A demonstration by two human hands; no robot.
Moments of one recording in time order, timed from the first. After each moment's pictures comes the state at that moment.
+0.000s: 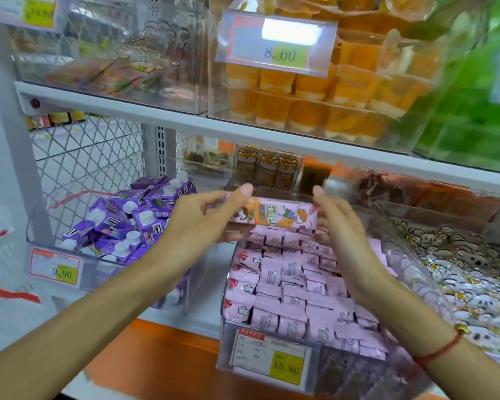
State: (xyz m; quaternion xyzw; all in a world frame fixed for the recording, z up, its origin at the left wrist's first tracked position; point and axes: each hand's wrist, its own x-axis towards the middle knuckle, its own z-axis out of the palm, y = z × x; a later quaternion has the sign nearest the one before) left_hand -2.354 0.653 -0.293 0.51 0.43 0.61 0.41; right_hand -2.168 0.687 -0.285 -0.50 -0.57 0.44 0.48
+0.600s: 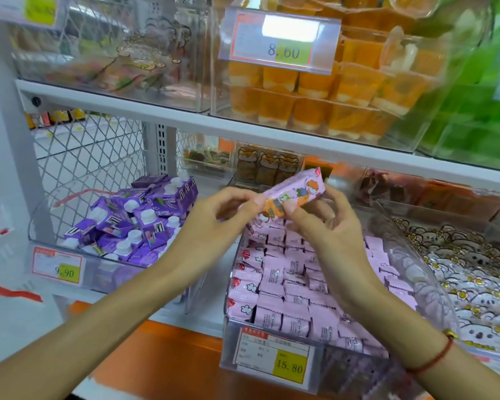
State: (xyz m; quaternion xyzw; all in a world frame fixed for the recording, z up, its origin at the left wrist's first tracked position) left_hand -2.352 0.658 -0.302 0.59 0.43 0.59 0.35; right_hand -2.185 0.674 -0.293 -0.34 -0.59 0.46 0.57
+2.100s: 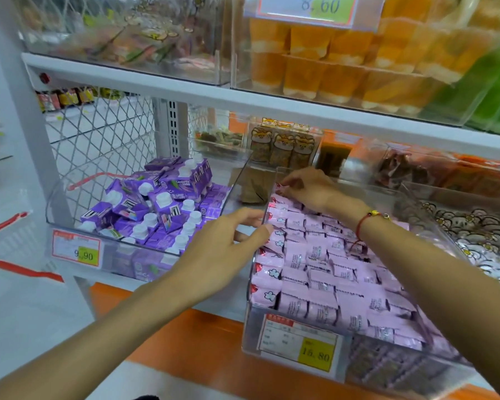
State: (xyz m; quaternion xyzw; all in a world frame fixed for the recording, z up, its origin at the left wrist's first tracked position) left_hand -2.362 0.645 -0.333 0.65 0.57 0.41 0.29; right_hand -2.201 0.827 -0.316 -0.51 -0.83 0.13 0.19
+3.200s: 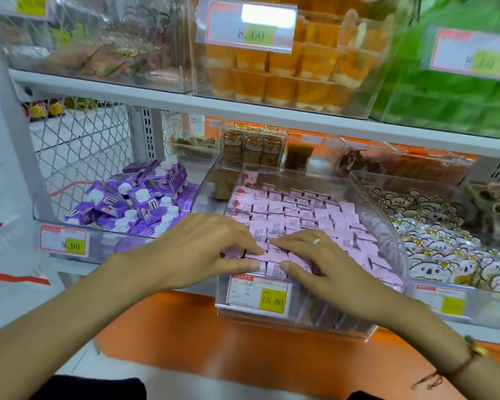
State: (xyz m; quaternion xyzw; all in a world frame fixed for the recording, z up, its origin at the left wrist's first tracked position) left_hand -2.358 0.612 -0.311 0.90 0.41 0.16 -0.01; right_hand -2.124 0.621 -0.330 -0.43 -0.89 0.09 0.15
